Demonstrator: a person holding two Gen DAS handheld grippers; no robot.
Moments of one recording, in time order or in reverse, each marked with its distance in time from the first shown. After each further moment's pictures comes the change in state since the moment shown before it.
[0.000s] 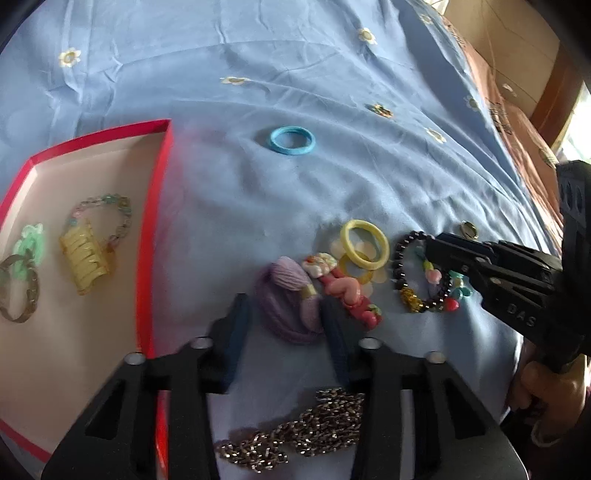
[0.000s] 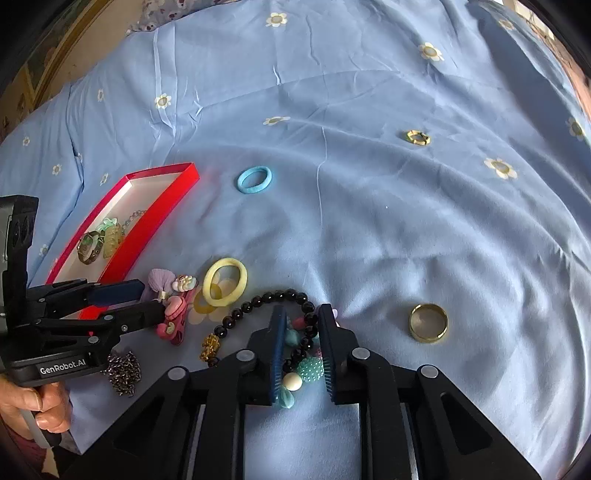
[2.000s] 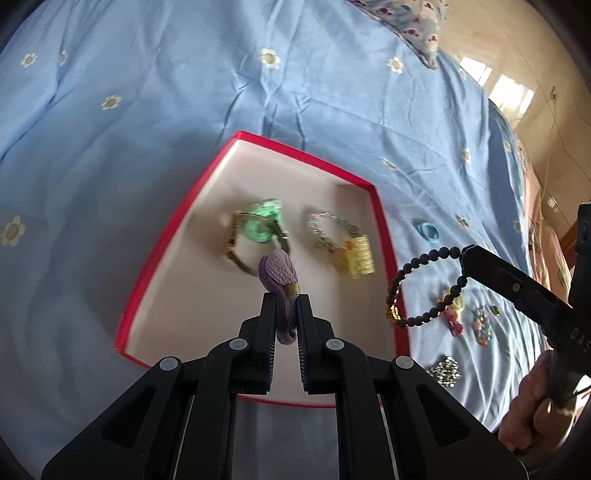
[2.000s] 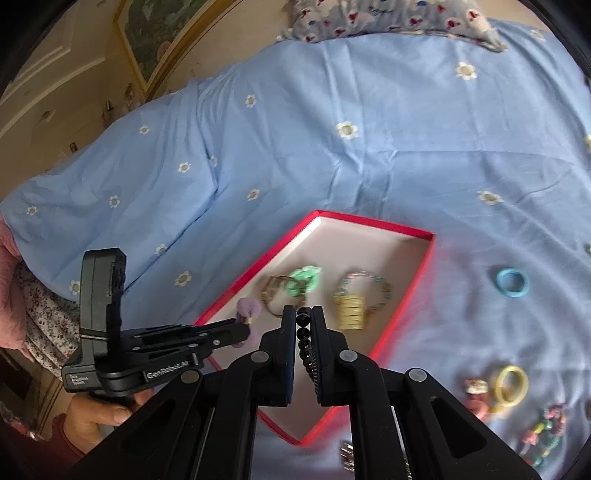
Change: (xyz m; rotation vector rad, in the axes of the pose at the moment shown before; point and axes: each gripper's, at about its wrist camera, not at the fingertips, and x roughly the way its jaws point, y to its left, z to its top) left arm -0.117 0.170 -0.060 -0.382 -0.201 0.099; right arm -0.020 0.197 0.050 -0.178 -0.110 0.424
